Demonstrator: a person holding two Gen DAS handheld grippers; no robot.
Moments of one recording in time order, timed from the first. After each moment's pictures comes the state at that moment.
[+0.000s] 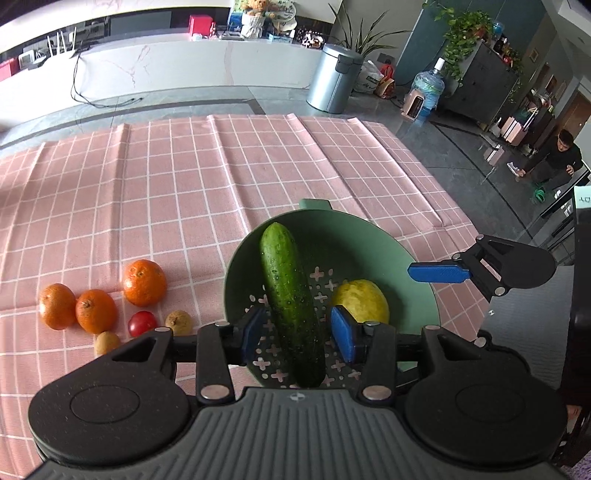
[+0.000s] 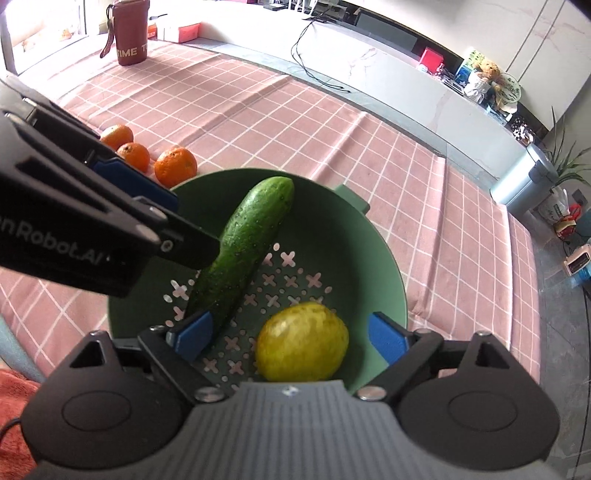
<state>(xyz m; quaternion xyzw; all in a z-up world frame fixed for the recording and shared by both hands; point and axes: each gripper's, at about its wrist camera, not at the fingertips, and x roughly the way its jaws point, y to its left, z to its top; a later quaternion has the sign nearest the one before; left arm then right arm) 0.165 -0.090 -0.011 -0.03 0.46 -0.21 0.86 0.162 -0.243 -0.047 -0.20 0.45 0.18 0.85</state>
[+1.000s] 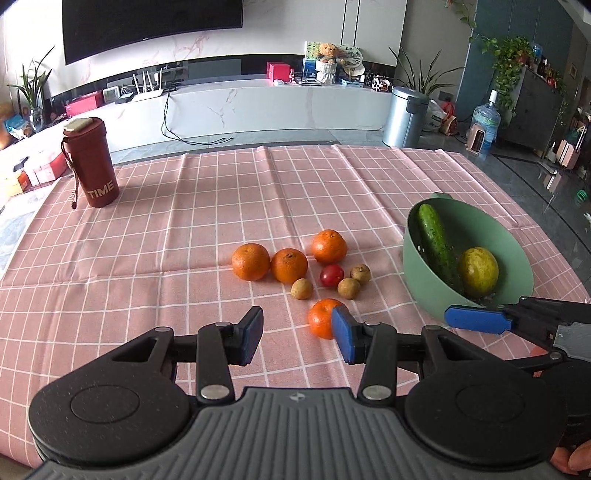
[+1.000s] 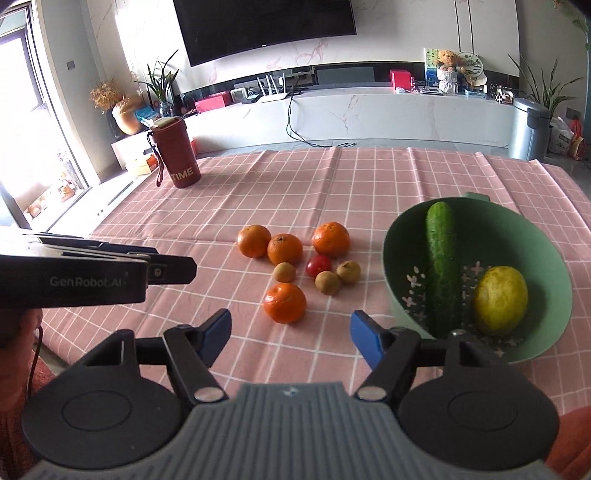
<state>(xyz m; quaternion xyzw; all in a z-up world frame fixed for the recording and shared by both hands) 0.085 0.048 -0.011 0.01 0.40 -0.10 0.91 0.058 -0.127 -0.040 0.04 0.37 0.18 0.91</state>
